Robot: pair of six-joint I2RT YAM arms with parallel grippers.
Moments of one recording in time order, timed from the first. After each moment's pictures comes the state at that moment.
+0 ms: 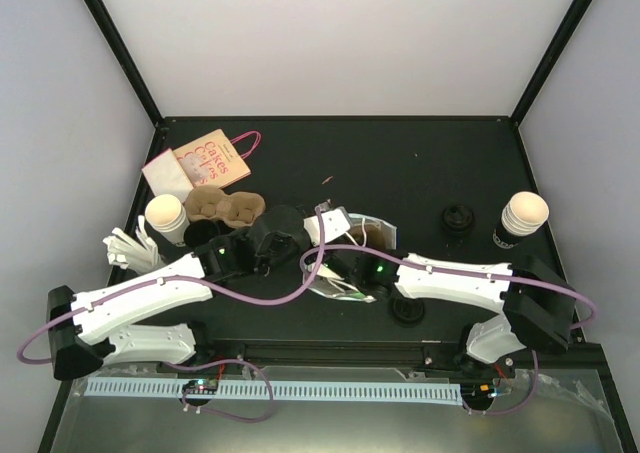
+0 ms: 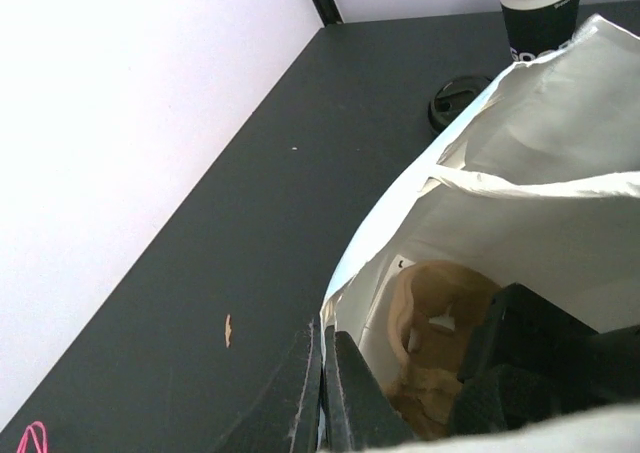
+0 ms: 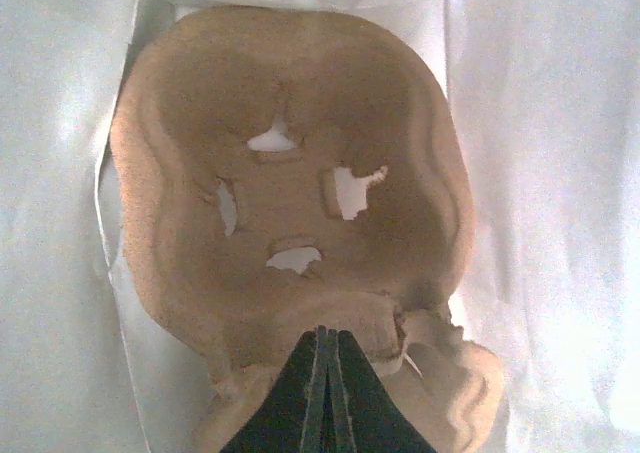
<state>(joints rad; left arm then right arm) -1.08 1.12 1.01 -0.31 -0.30 0.31 1.13 1.46 0.88 -0.44 0.46 -0.63</state>
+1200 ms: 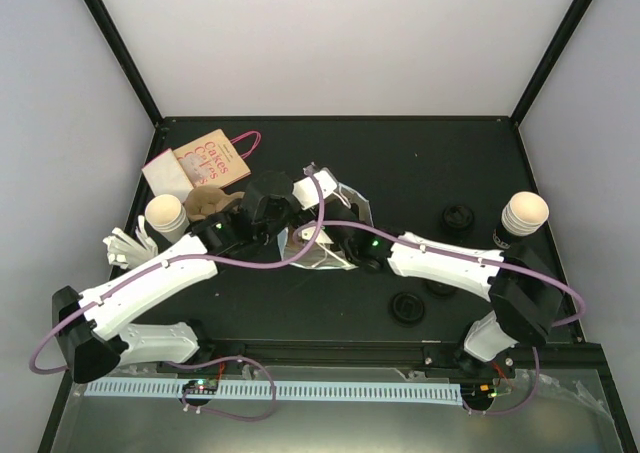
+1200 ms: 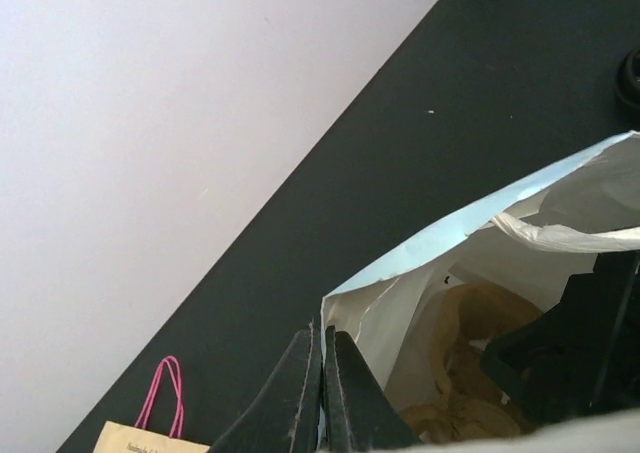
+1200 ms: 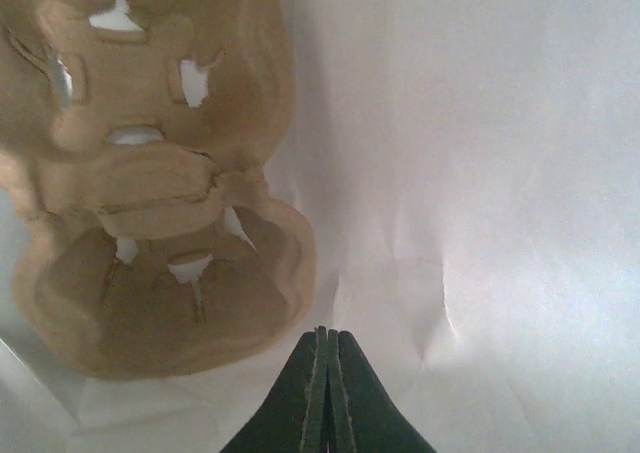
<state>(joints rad) -0.88 1.19 1.10 -0.30 -0.36 0.40 1.00 1.55 1.03 -0.20 0.56 -0.98</state>
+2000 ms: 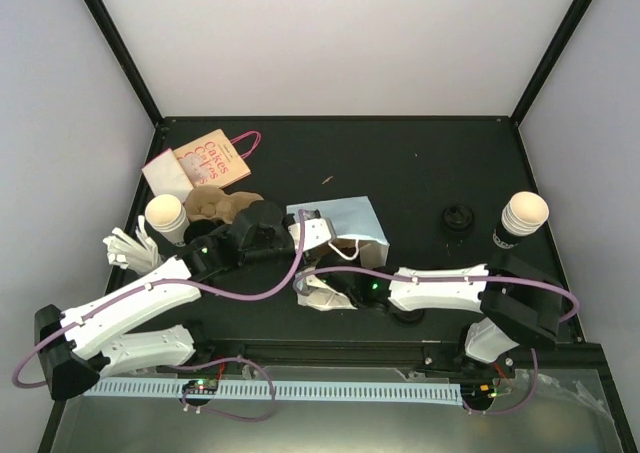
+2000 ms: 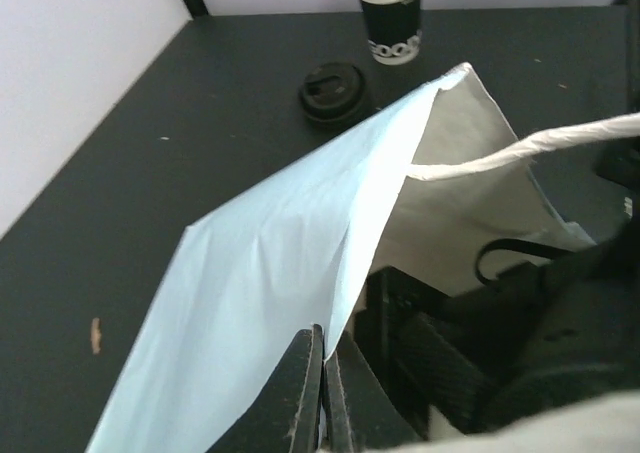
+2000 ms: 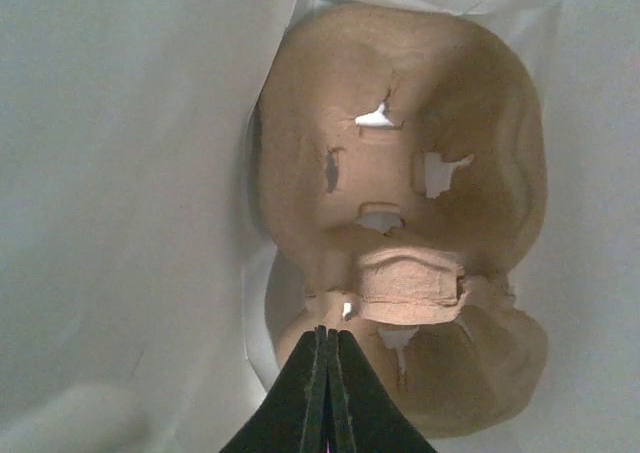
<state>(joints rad) -0.91 1.02 0.91 -0.35 0.12 0.31 1.19 1.53 0.76 -0.08 0.62 -0.87</state>
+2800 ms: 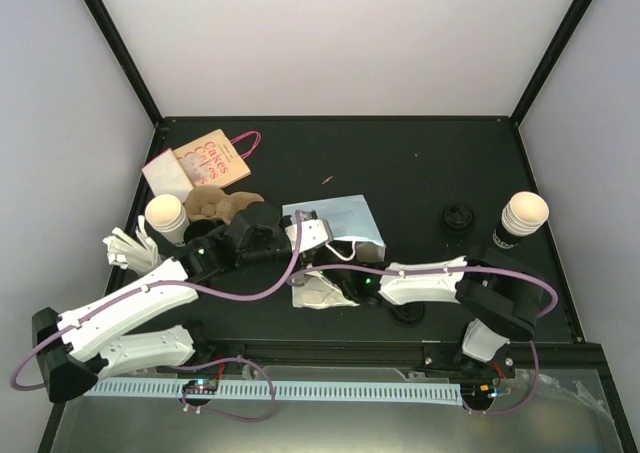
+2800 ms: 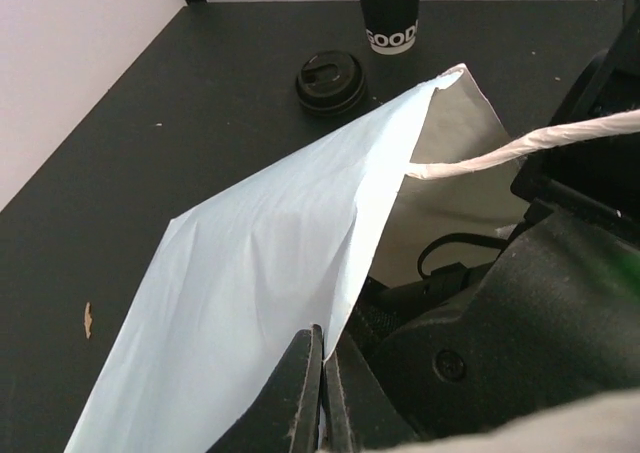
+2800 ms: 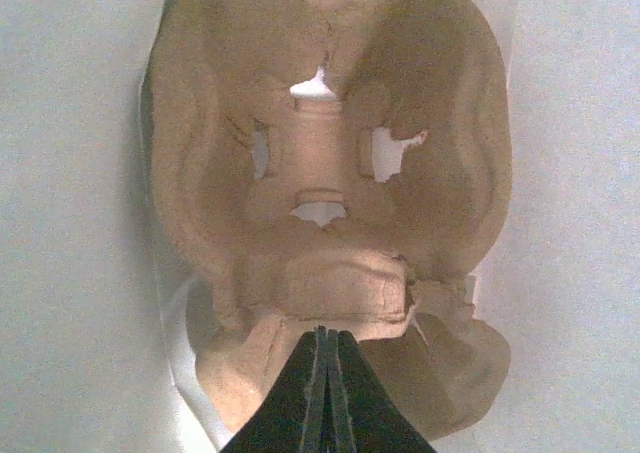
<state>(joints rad) -0.93 1.00 0.90 -0.40 0.15 0.29 1.14 1.63 0.76 0.11 0.69 -0.97</state>
